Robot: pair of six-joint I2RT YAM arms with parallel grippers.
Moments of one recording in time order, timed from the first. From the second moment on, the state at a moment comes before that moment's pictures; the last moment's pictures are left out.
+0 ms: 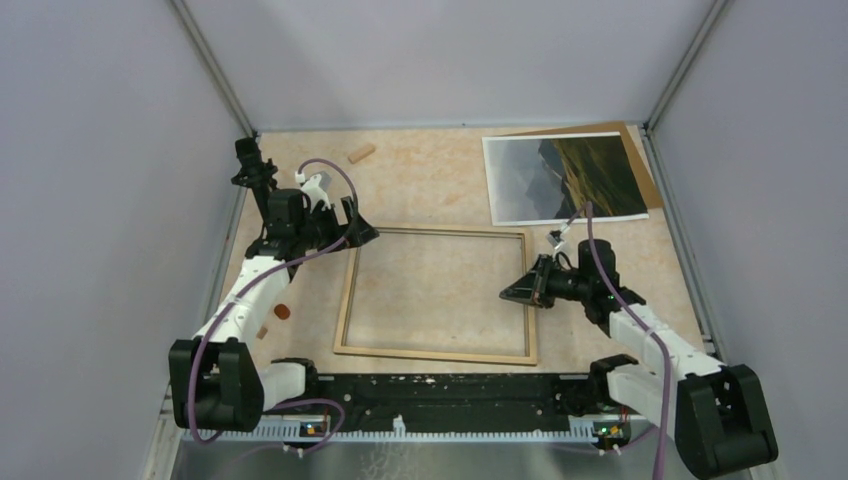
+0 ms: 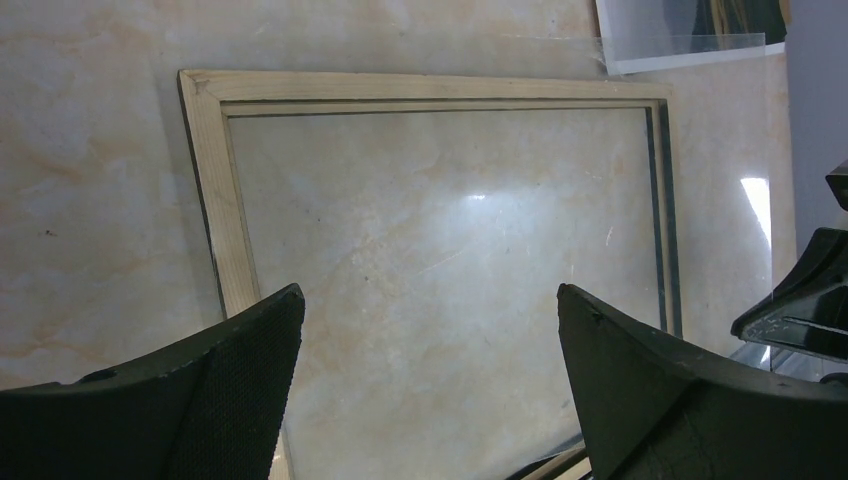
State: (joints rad) left arm -0.05 1.19 0.79 -0.25 0.52 -0.35; right arm 0.24 0.99 0.33 0.04 -0.80 0.83
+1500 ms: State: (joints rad) left arm -0.05 1.19 0.79 -0.25 0.52 -0.35; right arm 0.17 0.88 0.38 -0.34 -0.95 0.65
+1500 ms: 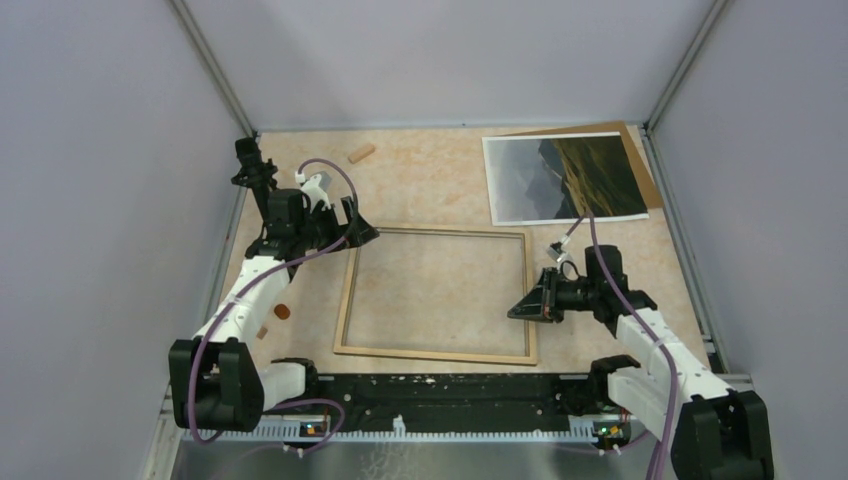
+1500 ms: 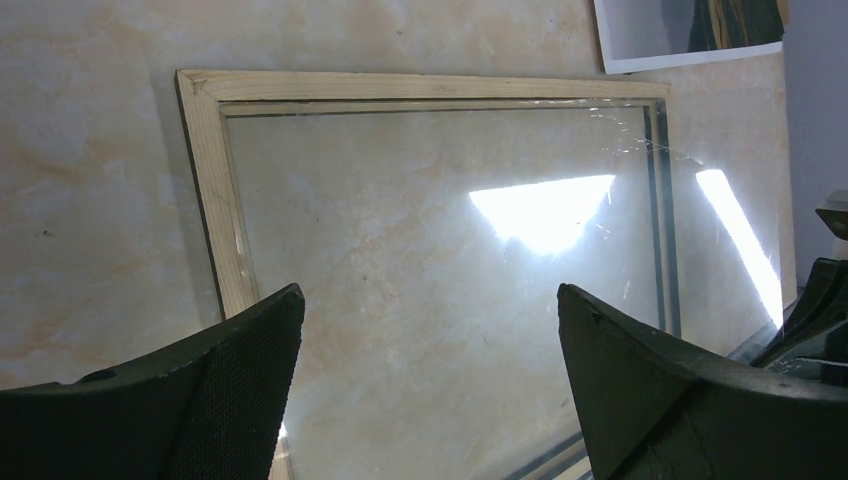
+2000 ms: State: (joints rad) left arm -0.05 1.19 0.79 -0.25 0.52 -0.35; right arm 0.13 0.94 0.38 -0.35 -0.96 0.61
